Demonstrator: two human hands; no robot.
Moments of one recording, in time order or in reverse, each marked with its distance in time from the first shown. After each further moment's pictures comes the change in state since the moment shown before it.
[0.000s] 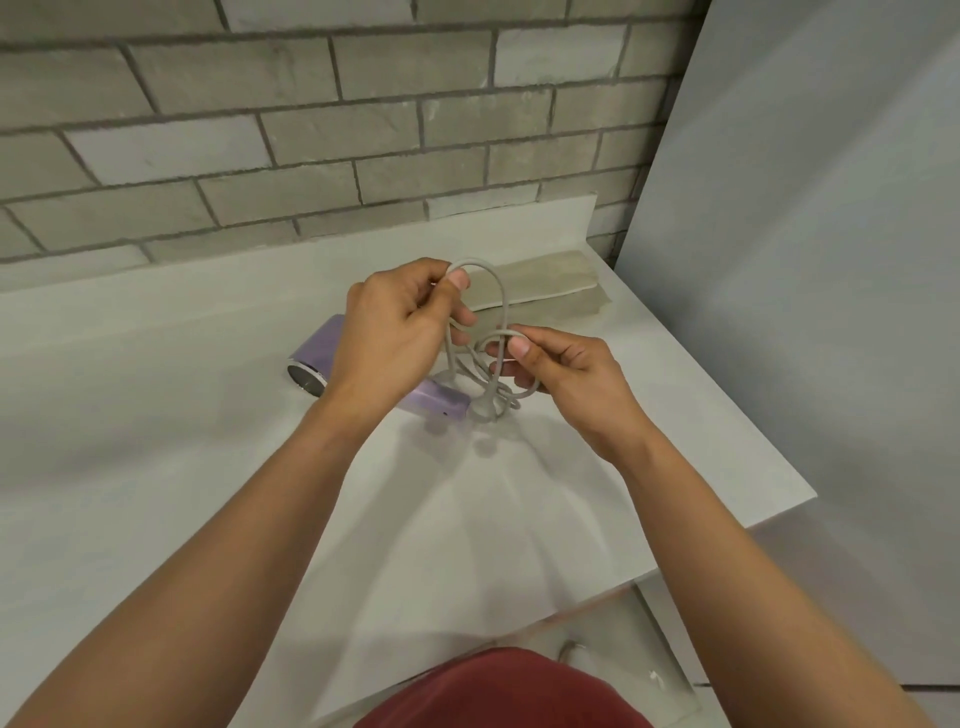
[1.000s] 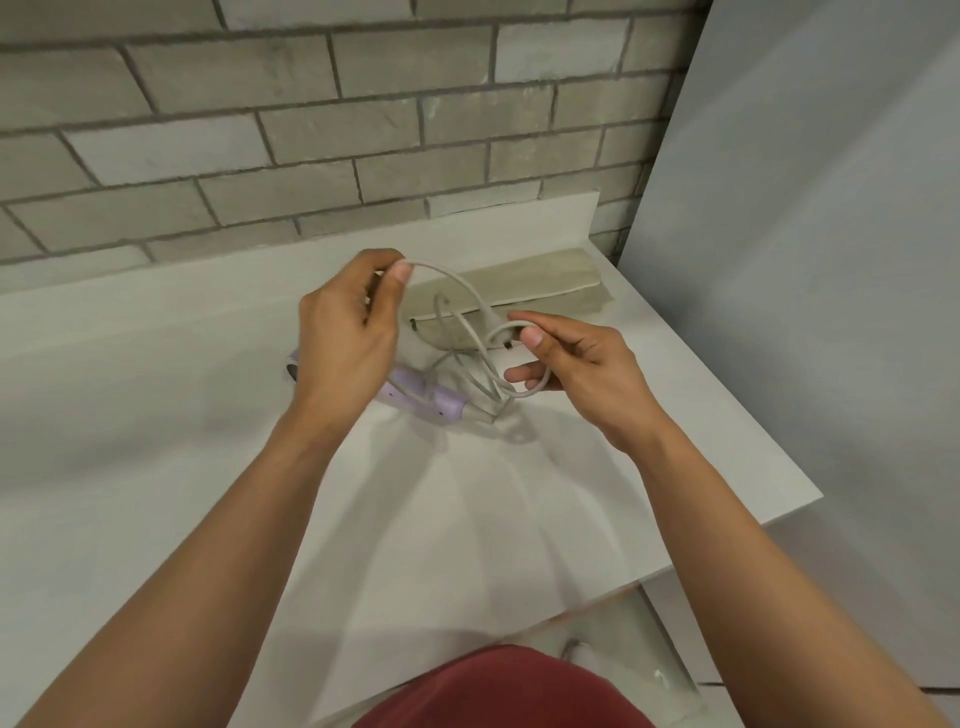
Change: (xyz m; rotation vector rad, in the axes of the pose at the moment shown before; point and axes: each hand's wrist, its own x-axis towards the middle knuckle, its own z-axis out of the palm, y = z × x) left_hand 0.005 -0.036 -0.014 0.108 0.249 0.114; right_hand 0.003 -0.006 -0.010 0.018 0.016 0.006
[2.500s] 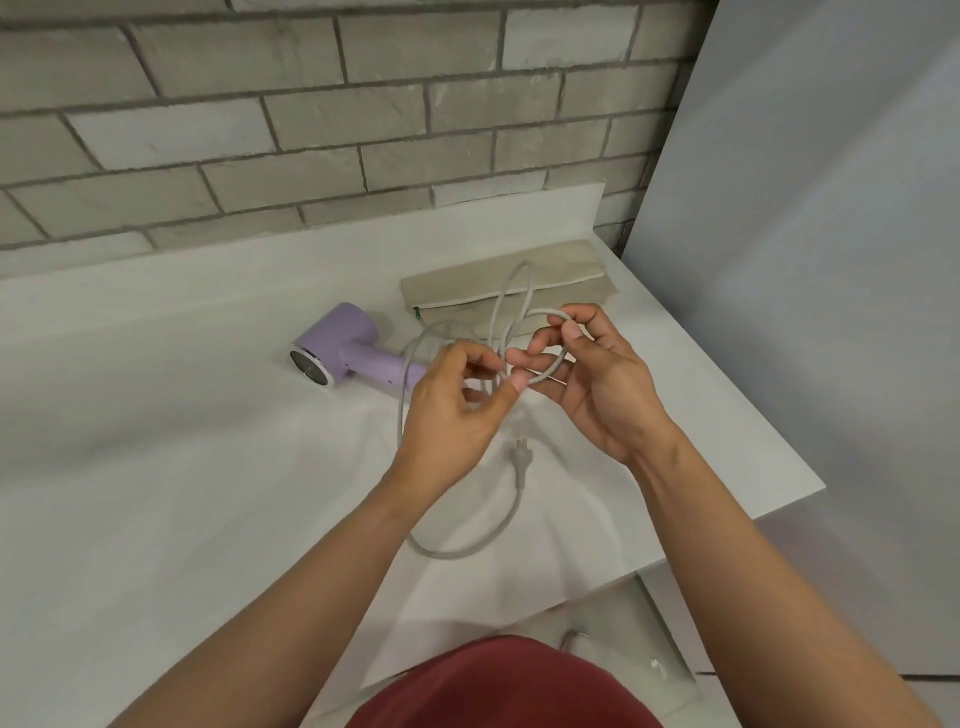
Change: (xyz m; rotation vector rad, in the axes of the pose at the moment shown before) left_hand -0.079 -0.009 0.057 -0.277 -0.278 -0.207; right_hand -0.007 0.020 0.004 0.607 -0.052 0.076
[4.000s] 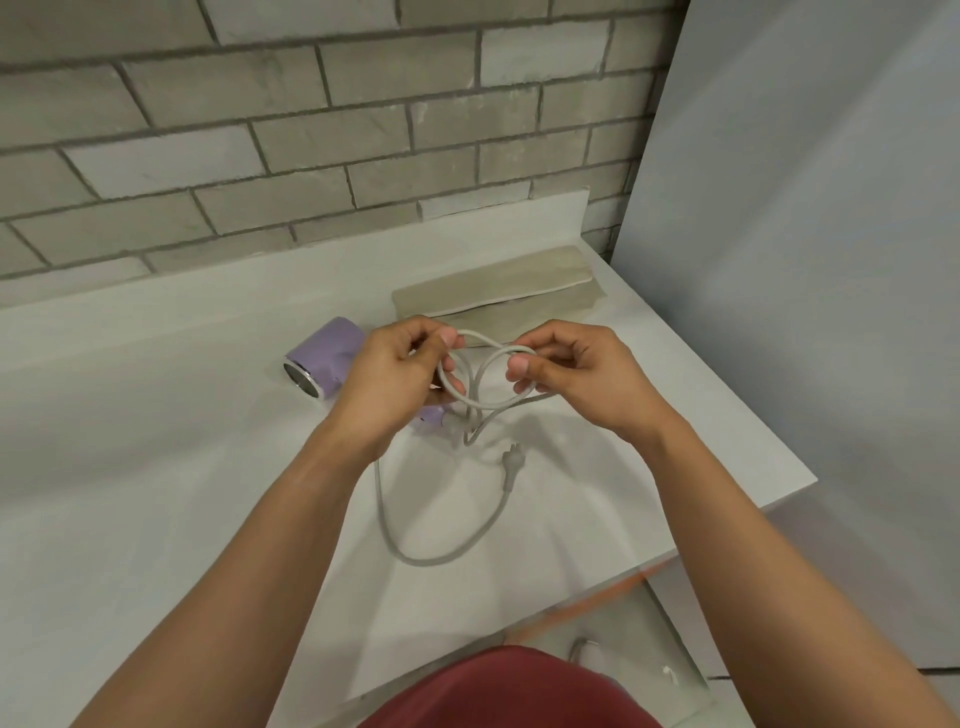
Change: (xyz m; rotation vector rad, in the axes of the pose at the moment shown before) left_hand 0.031 0.035 -0.039 -0.097 -0.109 -0.233; right_hand -0.003 -0.023 -0.007 -0.748 -0.062 -0.080
